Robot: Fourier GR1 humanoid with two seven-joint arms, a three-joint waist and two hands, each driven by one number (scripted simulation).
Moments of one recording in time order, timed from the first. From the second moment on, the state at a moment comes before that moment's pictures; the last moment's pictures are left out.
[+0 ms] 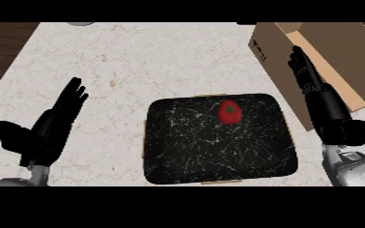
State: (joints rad) left arm -0.02 0.47 -0.21 -1.64 0.39 0.23 0.09; right arm -0.19 -0.44 0.21 -1.70 -0.10 -0.21 0.06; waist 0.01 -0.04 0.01
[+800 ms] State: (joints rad) left arm 0.01 0.48 -0.07 -1.63 0.46 0.16 0.15; right arm -0.11 -0.34 0.14 -1.82 0.06 -0.39 -0.12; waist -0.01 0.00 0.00
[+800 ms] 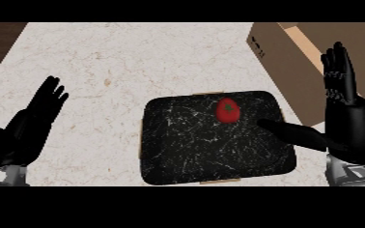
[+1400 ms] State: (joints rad) left arm -0.03 0.48 -0.06 -1.62 0.46 0.15 0.17; right arm -0.19 -0.67 0.32 -1.95 0.35 -0.06 0.46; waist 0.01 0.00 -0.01
